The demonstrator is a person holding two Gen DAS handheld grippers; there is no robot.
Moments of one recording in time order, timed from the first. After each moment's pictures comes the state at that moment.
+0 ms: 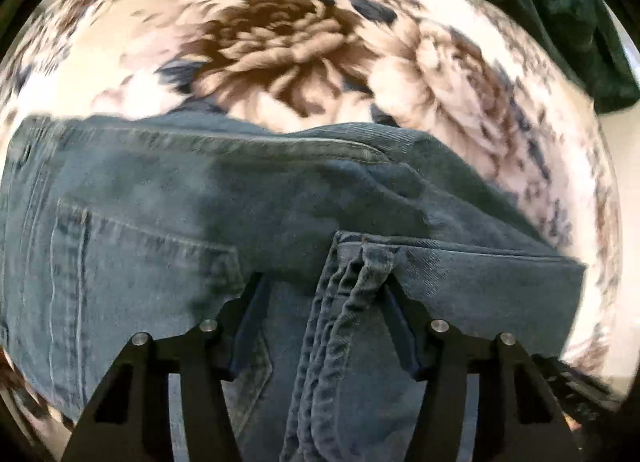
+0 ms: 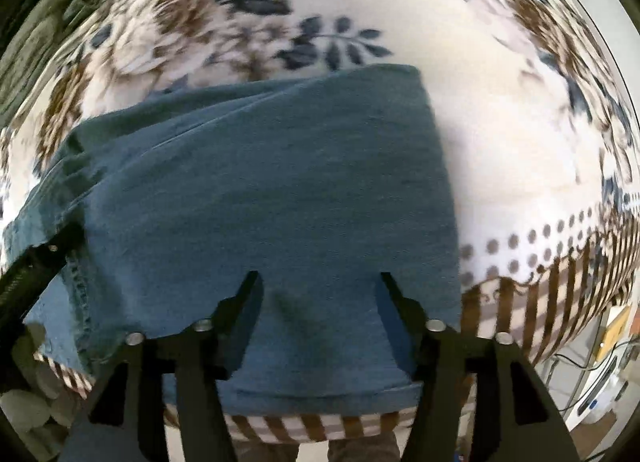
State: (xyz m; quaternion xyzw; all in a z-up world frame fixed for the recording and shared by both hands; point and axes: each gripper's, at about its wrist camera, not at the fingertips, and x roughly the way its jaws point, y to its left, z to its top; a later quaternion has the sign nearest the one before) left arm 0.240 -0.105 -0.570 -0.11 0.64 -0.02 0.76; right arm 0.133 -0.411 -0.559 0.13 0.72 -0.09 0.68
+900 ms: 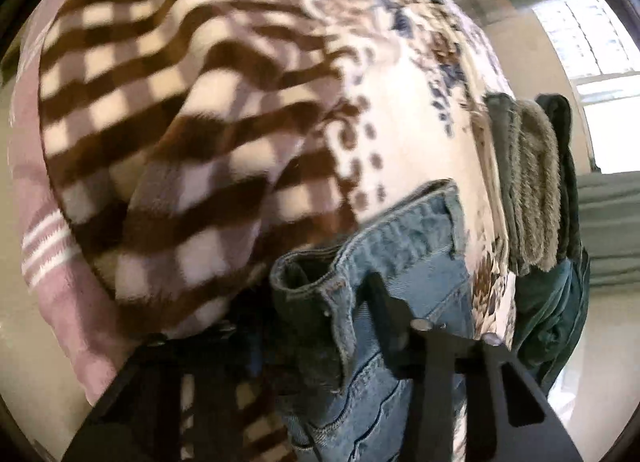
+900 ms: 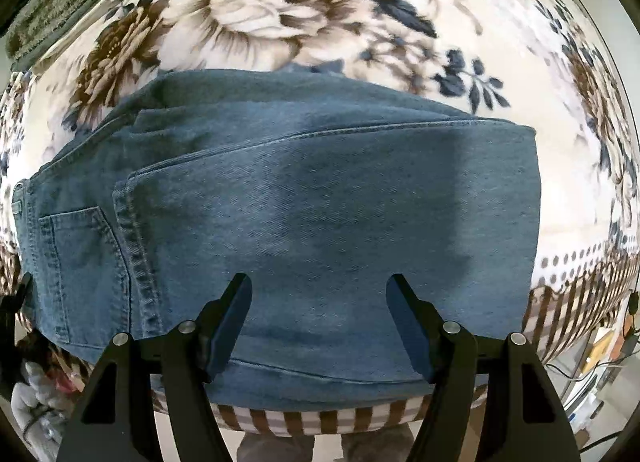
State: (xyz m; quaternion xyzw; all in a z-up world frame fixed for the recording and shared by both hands) left arm 0.118 0.182 -0.586 -0.51 0.43 0.17 0.72; right arm 0.210 -0.240 -0.561 0.07 0.73 -0.06 0.68
